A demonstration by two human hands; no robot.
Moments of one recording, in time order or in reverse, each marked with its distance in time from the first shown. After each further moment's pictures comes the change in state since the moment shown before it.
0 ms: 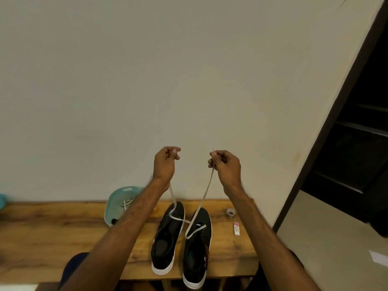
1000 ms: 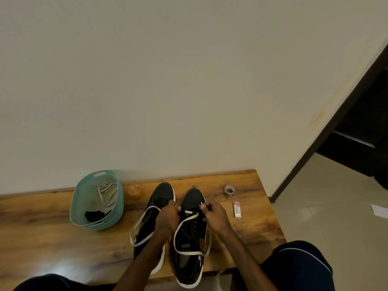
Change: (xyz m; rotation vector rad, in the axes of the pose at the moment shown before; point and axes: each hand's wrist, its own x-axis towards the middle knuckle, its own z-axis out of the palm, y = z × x) left_hand -0.043 -0.272 0.048 1.030 -0.479 -0.293; right_hand -0.051 0.272 -0.012 -0.282 -0.240 0.658
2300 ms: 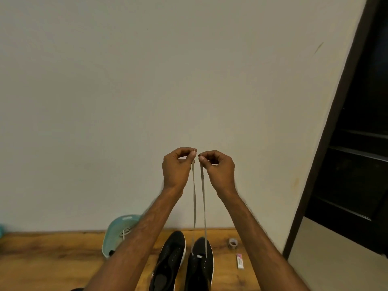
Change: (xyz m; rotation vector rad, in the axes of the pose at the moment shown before) left_hand -0.153 0.164 -0.300 -1.082 0.608 0.521; right_hand -0.172 -0.315 -0.057 0.186 0.292 -0.919
